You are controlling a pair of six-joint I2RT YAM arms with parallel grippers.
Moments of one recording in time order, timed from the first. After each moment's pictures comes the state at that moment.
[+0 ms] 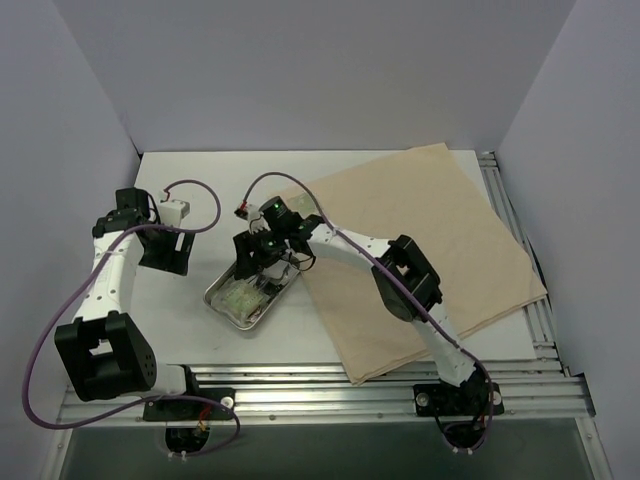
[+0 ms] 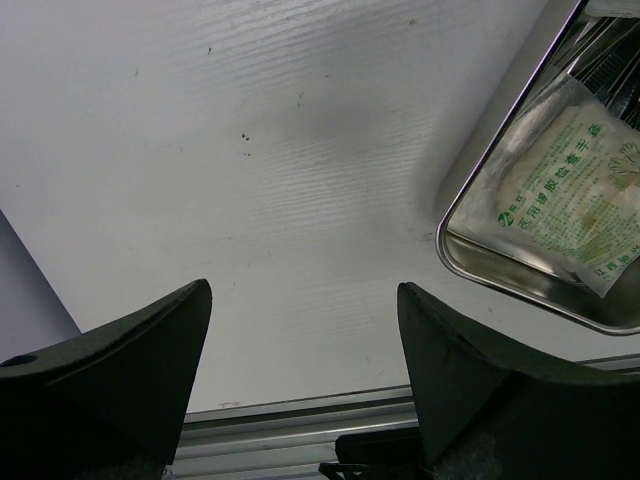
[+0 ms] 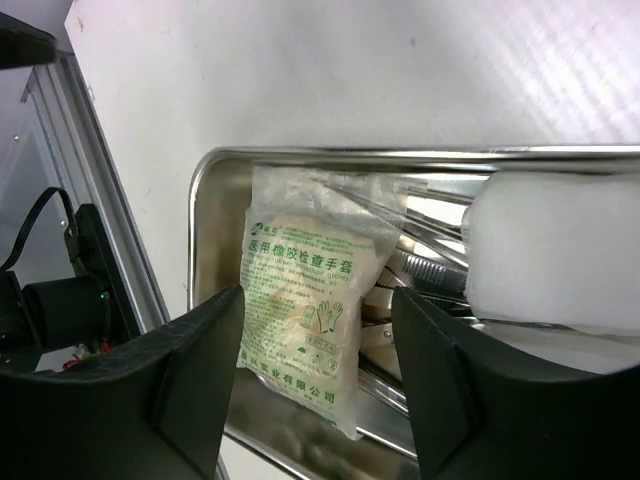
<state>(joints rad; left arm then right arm) 0.19 1.41 1.19 -0.95 0.11 0.40 0.86 2.29 1.77 -0.23 -0.58 0.35</state>
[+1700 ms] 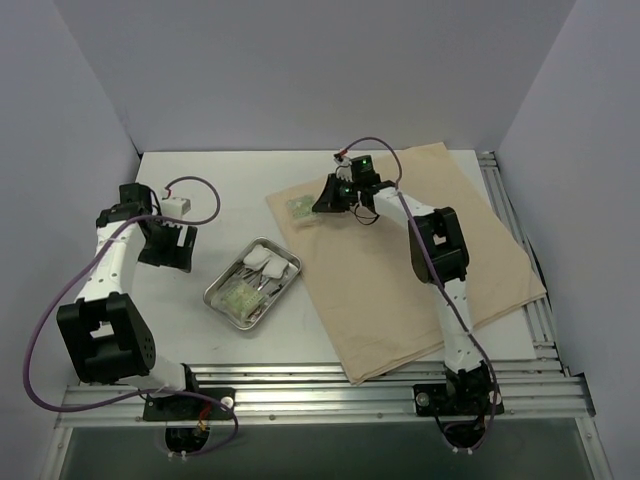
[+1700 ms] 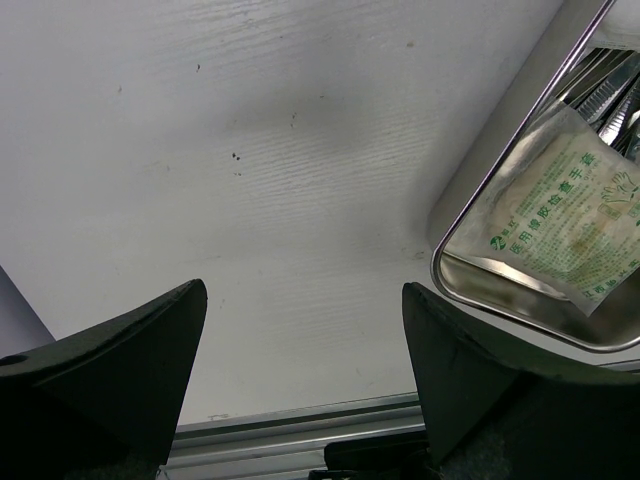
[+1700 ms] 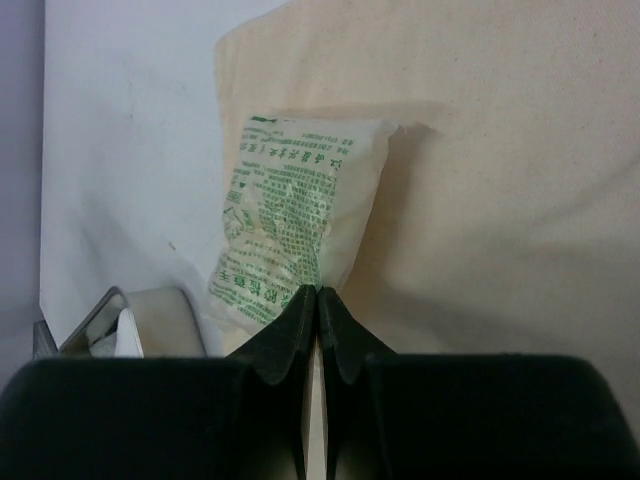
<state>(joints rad) 0.19 1.51 1.24 -0.96 0.13 0.37 0.38 2.44 1.86 -0.11 -0.58 0.52</state>
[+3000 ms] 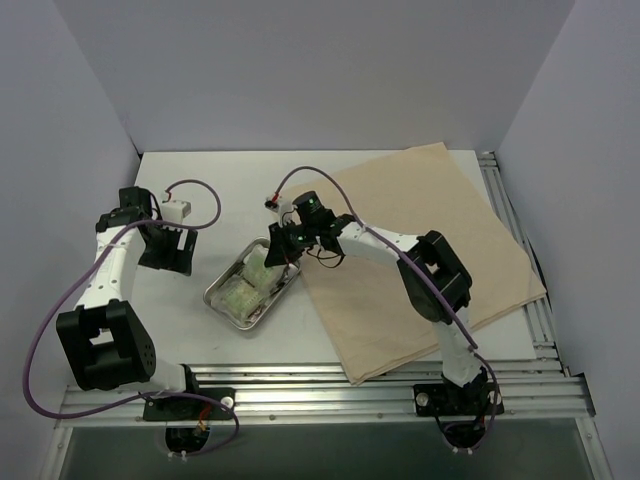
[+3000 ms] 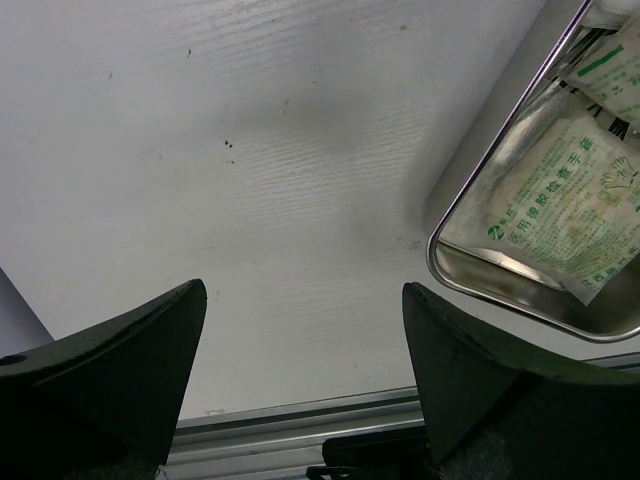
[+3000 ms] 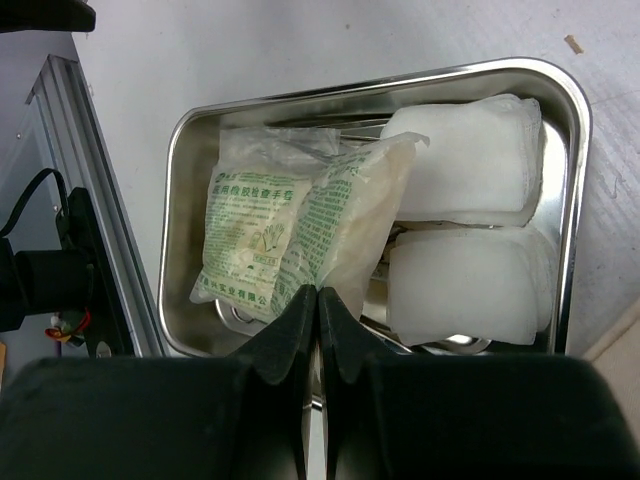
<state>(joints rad) 0.19 1.46 1.20 -0.95 0.13 0.38 0.74 2.08 1.49 -0.09 -0.61 0.28</state>
